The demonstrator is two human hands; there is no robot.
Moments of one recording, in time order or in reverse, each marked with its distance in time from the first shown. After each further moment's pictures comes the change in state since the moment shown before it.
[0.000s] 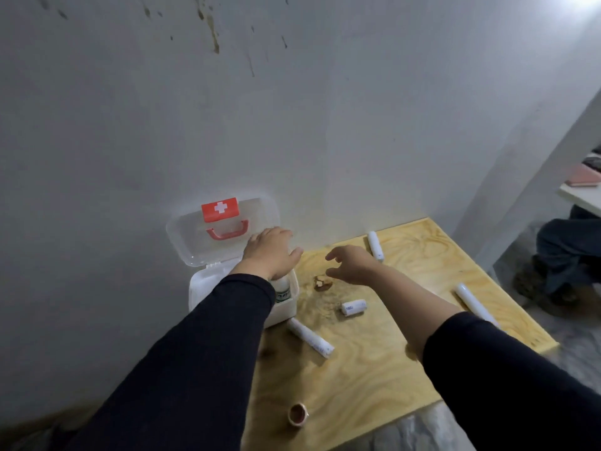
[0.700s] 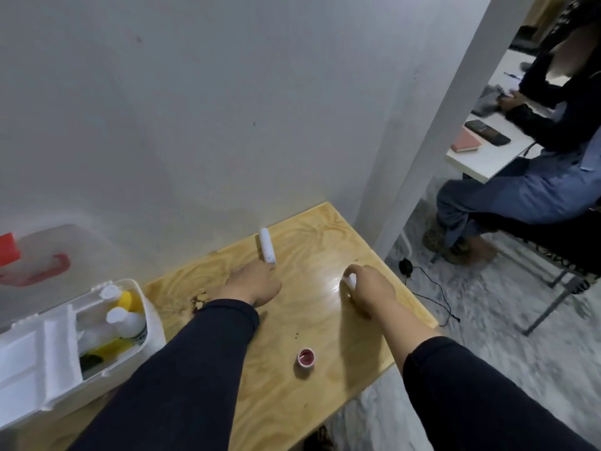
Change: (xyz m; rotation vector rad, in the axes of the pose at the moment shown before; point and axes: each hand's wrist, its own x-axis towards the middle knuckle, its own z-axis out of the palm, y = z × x) left_hand 0.090 0.173 0.101 -0.145 -0.375 0.049; right_hand -0.023 0.265 -0.026 -0.074 0.182 0.425
